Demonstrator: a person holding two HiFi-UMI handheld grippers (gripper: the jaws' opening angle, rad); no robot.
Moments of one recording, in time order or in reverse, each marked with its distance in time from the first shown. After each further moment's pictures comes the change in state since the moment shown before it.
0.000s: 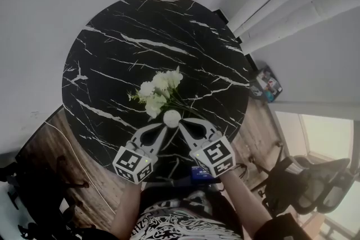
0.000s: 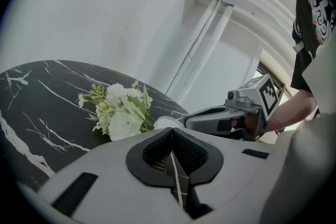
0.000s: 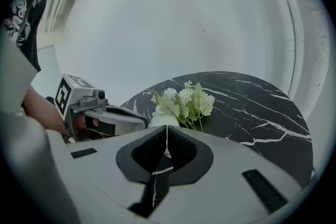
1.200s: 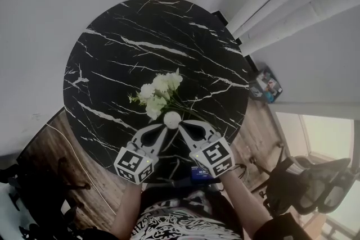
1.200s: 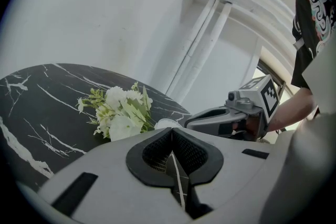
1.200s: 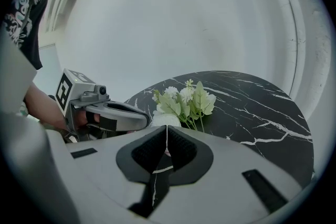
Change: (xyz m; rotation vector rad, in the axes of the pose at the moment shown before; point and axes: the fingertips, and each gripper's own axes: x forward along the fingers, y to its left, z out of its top) left arm 0.001 0.000 0.003 0.027 0.014 0.008; right arm 0.001 0.002 -0.003 -0.011 0.010 0.006
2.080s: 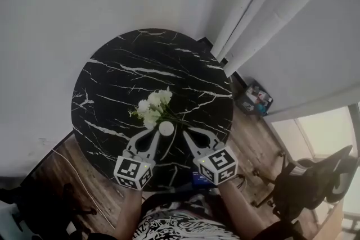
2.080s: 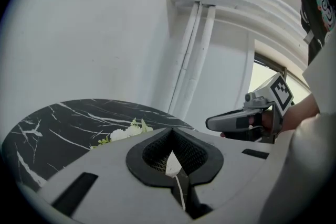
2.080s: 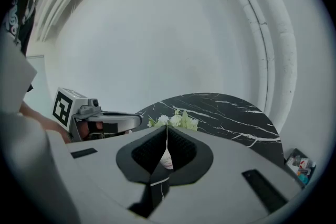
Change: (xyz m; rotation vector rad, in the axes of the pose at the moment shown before) left arm -0.029 -0.021 0.063 0.164 -0.115 0.102; right arm -0.075 -0.001 0.047 0.097 -0.213 -0.156
